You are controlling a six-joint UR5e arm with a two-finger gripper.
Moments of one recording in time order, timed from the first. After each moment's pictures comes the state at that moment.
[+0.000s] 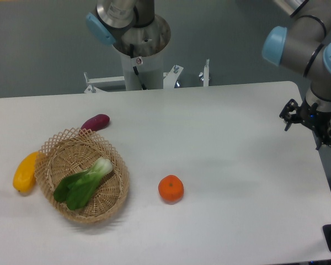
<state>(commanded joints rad) 2.87 -2.06 -1.40 -1.14 1.56 1.64</state>
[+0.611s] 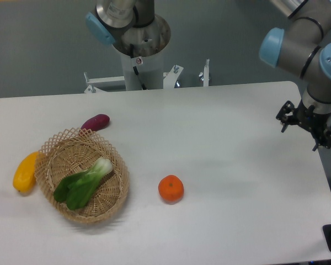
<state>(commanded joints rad) 2.82 -2.05 -1.43 -1.14 1.56 1.47</state>
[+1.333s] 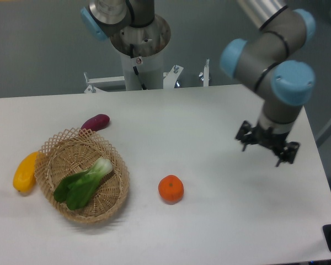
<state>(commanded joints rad) 2.57 -1.98 -1.49 -1.13 1.54 1.10</state>
